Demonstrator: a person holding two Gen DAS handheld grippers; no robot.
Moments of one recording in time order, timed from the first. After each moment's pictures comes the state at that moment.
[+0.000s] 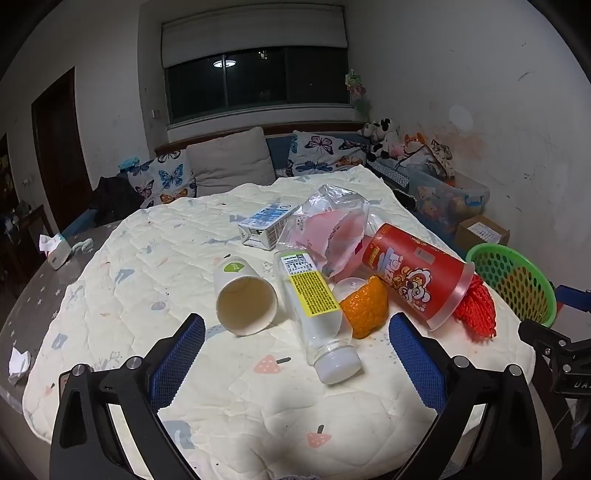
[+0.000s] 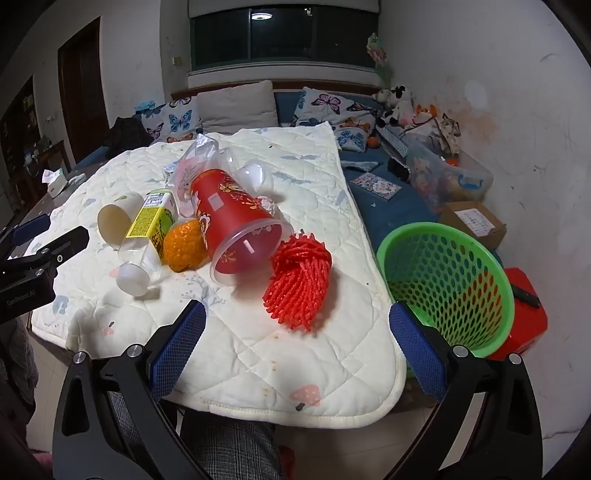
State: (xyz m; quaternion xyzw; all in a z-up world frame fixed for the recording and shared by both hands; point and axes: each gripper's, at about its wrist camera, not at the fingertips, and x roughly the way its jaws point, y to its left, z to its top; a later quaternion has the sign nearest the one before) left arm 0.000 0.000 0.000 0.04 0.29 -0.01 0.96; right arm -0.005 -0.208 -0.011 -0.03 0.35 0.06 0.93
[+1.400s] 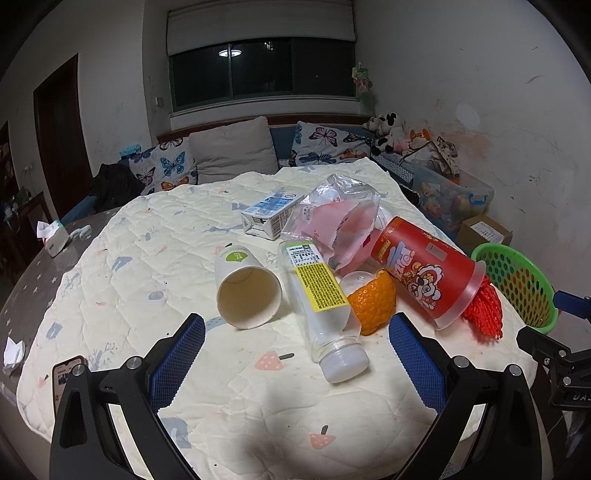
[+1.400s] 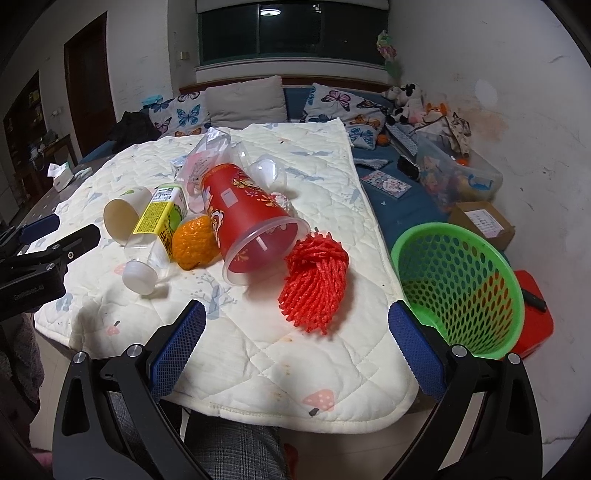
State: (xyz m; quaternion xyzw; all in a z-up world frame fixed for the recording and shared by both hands) left arm 0.011 0.009 -0.010 0.02 0.31 0.00 0.95; right arm 0.003 -0.197 -0.014 -0.04 0.36 0.07 0.93
